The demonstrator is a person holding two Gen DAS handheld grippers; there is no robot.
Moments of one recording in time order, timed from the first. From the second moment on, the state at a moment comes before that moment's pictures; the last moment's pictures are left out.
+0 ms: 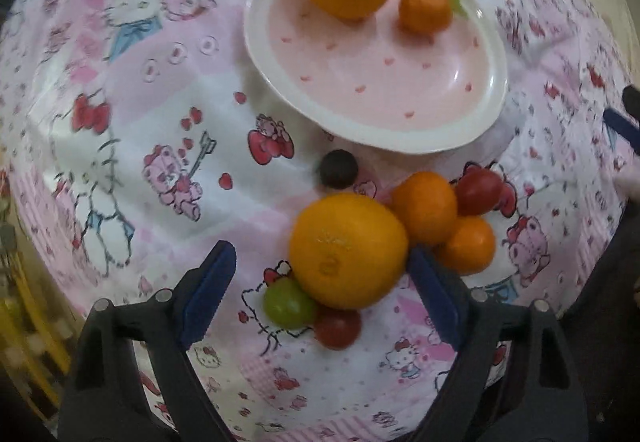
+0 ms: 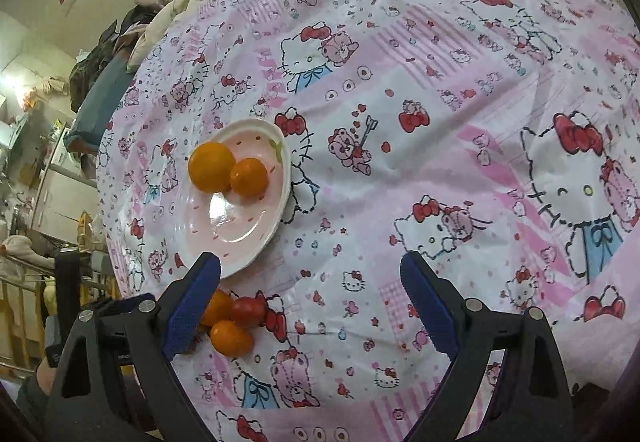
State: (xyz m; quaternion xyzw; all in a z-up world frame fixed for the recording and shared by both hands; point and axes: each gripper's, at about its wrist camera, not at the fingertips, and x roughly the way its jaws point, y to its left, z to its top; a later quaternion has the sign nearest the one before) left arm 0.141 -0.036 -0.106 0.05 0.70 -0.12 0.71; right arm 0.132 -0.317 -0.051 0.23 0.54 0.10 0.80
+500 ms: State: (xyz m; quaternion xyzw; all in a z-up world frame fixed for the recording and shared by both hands) left arm 0.170 -0.052 -0.115 0.03 0.70 -0.16 0.69; right arm 0.135 -0.311 -0.055 0.22 0.55 0.10 0.80
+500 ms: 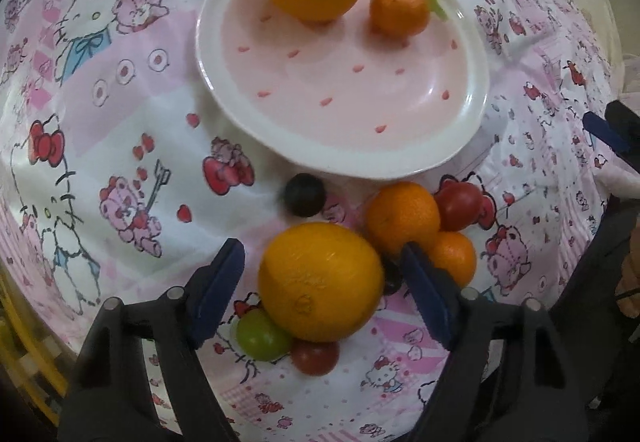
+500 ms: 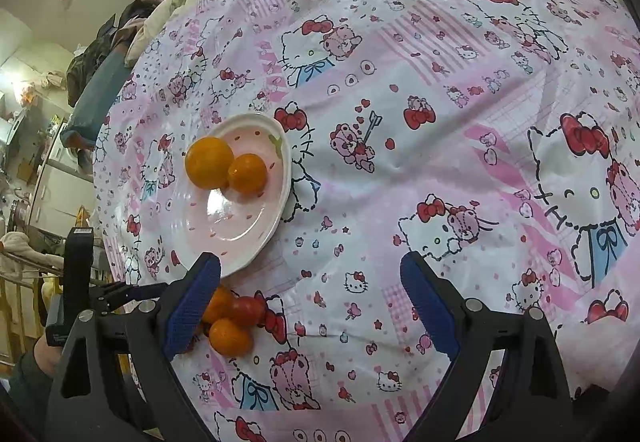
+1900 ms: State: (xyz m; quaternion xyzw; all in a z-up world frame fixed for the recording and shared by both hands) left arm 0.108 -0.005 -0.021 -0.04 0.63 -0.07 0.77; right arm 0.126 -0.281 -0.053 0.18 0.57 0.14 0.79
